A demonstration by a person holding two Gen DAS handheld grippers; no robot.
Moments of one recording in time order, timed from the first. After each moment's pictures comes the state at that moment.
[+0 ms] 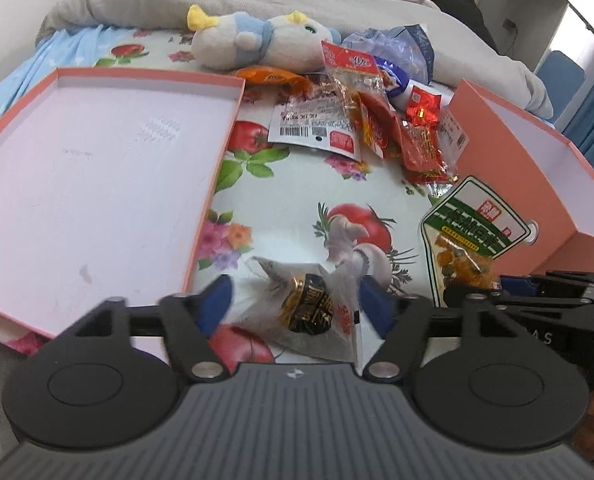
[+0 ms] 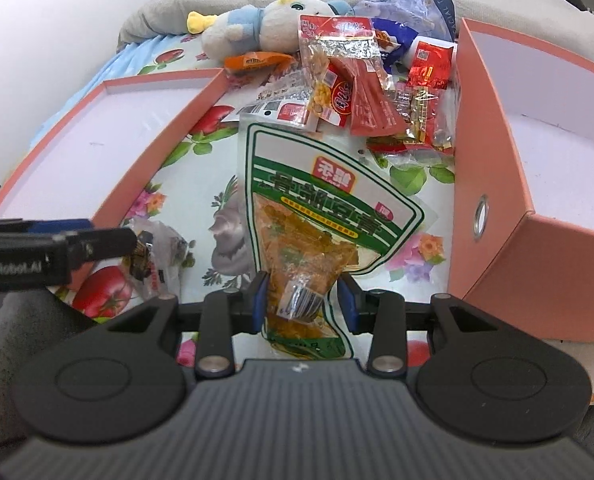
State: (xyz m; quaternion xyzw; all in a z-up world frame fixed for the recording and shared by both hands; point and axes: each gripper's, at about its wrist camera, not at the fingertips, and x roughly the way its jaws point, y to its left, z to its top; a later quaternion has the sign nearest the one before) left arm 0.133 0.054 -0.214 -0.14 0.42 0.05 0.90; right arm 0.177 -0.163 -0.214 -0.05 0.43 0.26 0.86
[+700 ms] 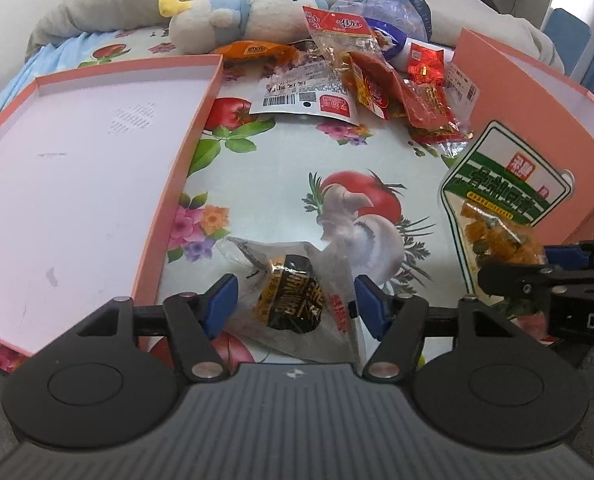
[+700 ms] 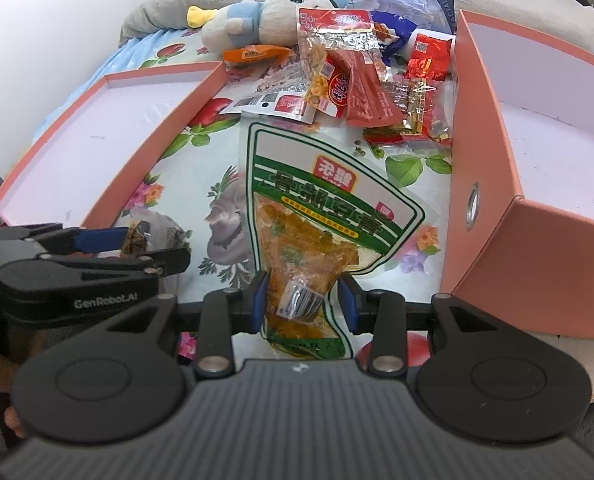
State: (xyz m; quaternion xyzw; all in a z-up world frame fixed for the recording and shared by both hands) left arm 0.157 0.022 -0.251 -0.07 0.44 0.06 0.89; right arm 0.178 -0.172 -0.218 -0.05 0.43 0.27 0.86
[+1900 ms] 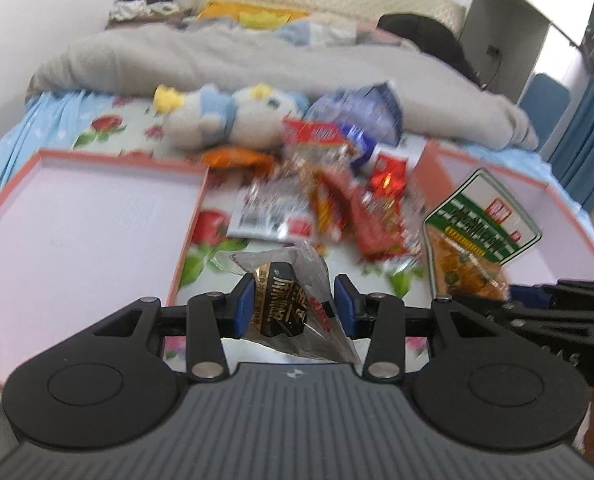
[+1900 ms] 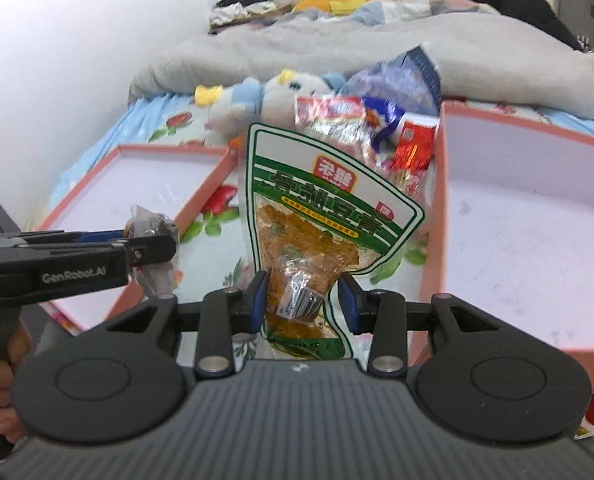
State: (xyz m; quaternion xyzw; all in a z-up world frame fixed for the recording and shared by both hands) left arm 0.169 0.022 -0.133 -0.12 0.36 0.04 0.92; right arm 0.185 -0.188 -0.135 -0.02 0.36 0.27 0.89
